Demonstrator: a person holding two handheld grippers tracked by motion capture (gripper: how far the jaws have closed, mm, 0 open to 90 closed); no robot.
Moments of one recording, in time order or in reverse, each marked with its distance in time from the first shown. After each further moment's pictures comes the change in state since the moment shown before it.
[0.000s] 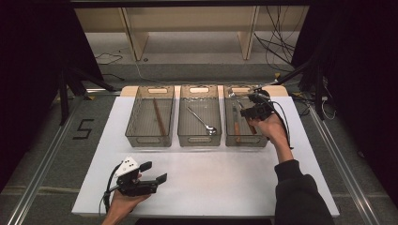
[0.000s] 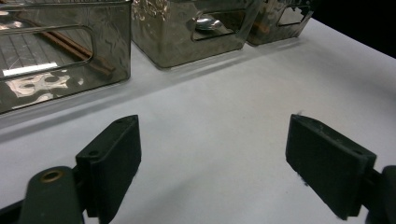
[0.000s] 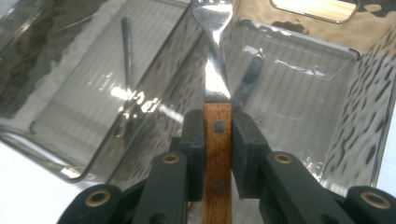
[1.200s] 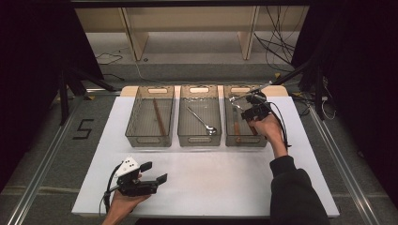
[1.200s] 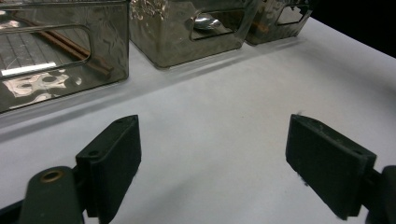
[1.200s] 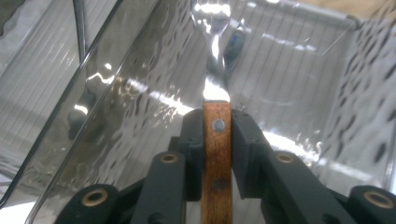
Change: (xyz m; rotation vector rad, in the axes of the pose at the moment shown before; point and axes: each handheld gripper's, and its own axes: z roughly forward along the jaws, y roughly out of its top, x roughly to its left) left arm 0.000 0.000 0.000 0.003 -0.003 0.003; right arm -0.012 0.000 0.032 0.101 -0.035 0.041
